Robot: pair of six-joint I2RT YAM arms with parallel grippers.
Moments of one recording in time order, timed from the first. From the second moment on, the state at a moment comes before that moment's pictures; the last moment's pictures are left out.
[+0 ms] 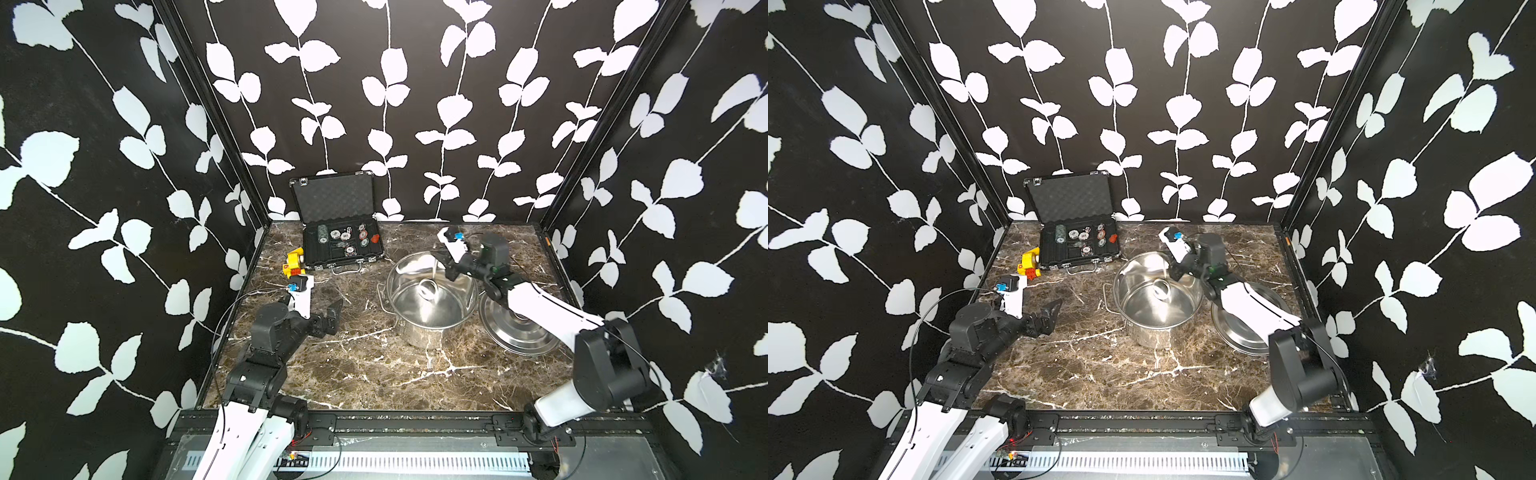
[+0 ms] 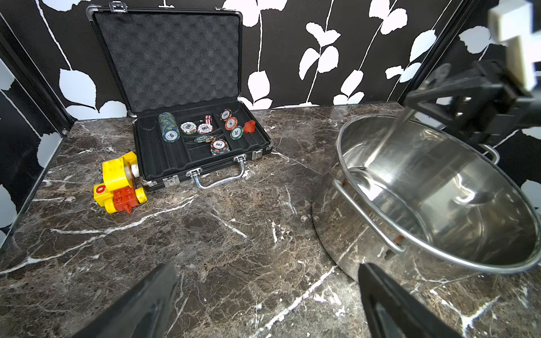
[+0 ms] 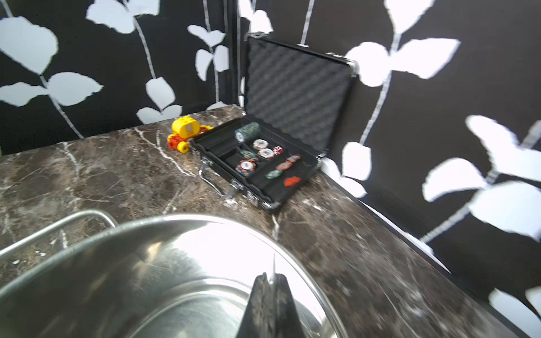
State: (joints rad) left arm -0.27 0.51 0.65 -0.49 0.14 -0.08; right arm 0.37 1.50 0.99 0.21 -0.55 -0.27
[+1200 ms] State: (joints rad) left arm -0.27 0.51 0.65 -0.49 0.14 -0.08; right arm 0.66 1.42 1.03 0.01 -0.63 -0.24
